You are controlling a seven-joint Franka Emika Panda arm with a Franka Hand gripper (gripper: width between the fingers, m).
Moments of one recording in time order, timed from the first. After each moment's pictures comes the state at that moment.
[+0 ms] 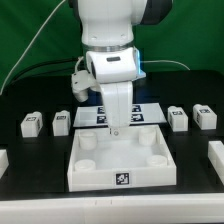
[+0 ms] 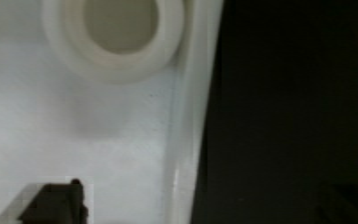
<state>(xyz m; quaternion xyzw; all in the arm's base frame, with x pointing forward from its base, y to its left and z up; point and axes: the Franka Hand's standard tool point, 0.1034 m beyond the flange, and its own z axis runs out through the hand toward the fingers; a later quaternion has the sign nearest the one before) 0.421 -0.019 0.027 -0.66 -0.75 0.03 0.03</state>
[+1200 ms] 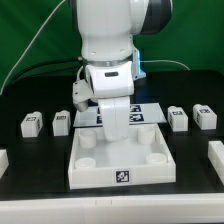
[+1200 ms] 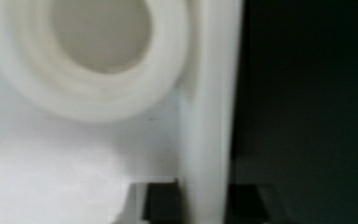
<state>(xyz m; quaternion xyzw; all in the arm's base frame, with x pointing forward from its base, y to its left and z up) 0.421 -0.021 0.010 -0.67 -0.74 0.04 0.05</state>
